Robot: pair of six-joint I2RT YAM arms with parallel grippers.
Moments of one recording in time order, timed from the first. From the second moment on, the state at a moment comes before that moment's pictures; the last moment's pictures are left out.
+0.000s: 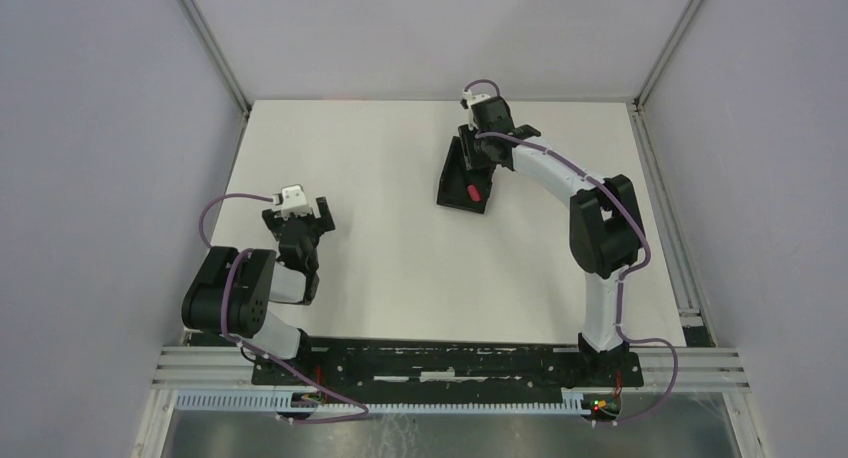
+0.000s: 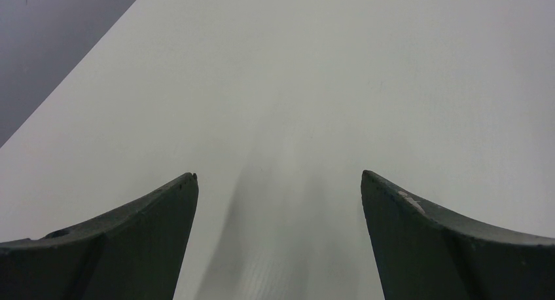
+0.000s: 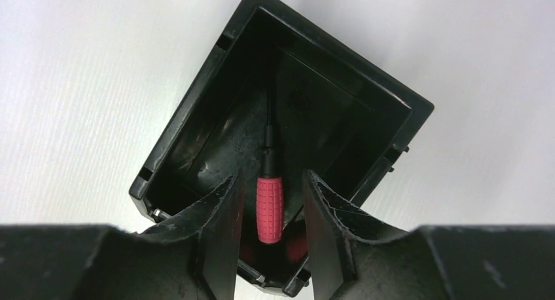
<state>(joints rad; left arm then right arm) -0.08 1.53 0.20 1.18 -0.36 -0.03 0.46 2.03 1.65 -0.42 0.07 0.12</state>
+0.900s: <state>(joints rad) -0.08 1.53 0.20 1.18 -0.36 -0.03 0.22 1.06 0.63 0.06 0.33 0.00</state>
